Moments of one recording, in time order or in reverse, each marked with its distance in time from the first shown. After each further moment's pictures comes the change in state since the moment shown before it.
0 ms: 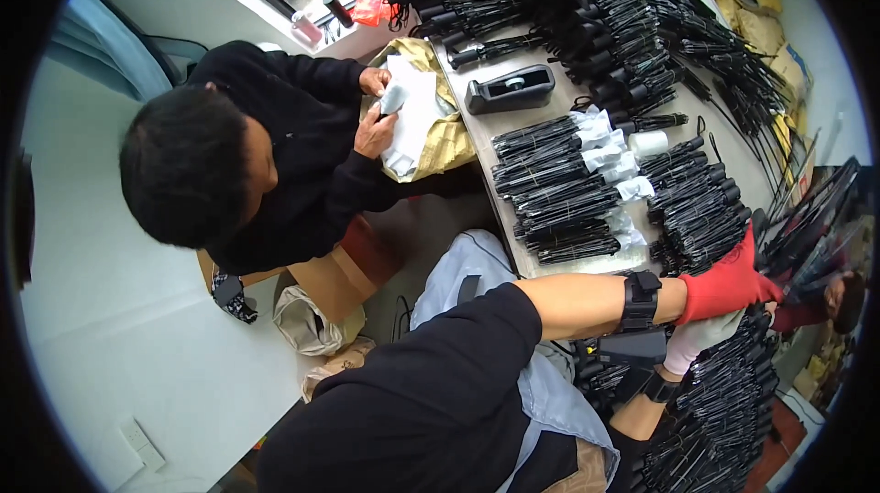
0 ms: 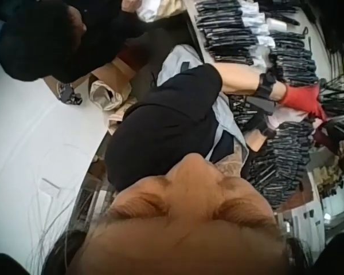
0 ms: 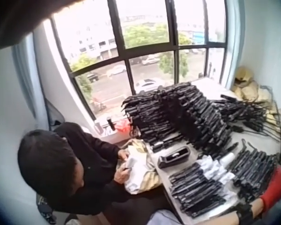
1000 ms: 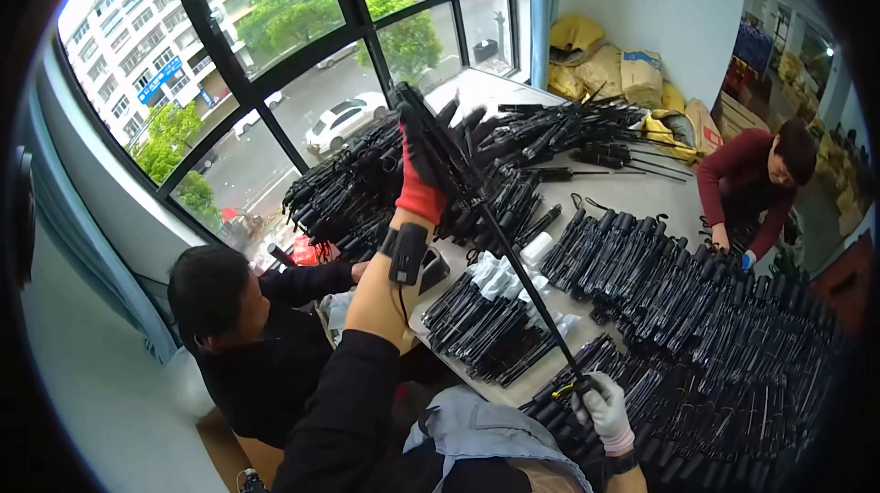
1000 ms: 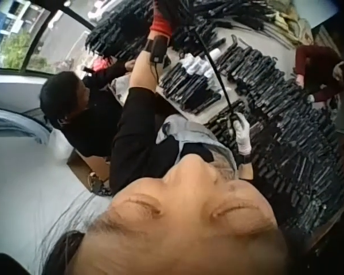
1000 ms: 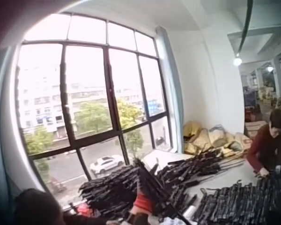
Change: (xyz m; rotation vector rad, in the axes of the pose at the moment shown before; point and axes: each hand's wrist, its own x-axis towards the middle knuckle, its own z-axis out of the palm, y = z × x) left_hand 0.099 0.220 -0.109 -0.517 -0.242 0.083; right_hand -0.066 -0.090 -0.106 1.356 -0.479 0.688
